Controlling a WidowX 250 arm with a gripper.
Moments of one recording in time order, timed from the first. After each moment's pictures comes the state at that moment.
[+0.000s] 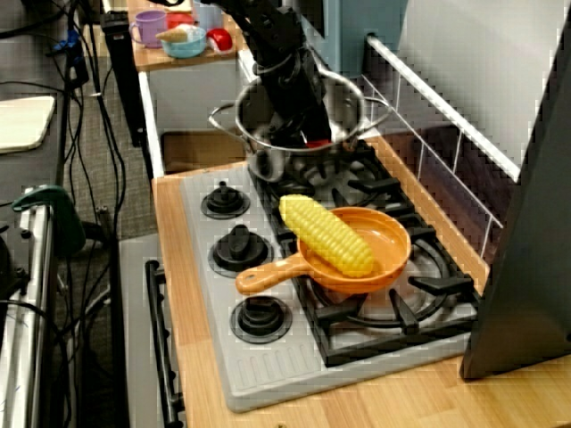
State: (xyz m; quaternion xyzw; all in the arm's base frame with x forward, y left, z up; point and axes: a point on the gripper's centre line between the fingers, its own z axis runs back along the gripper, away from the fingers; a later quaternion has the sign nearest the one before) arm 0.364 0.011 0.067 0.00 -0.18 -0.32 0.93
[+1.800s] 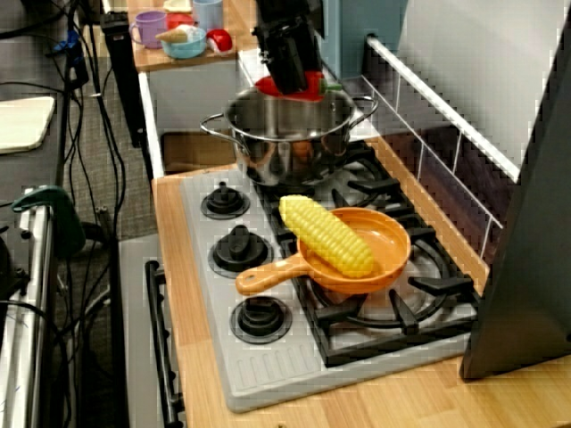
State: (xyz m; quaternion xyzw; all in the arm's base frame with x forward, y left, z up) arm 0.358 0.014 0.148 -0.09 -0.16 -0.33 0.93
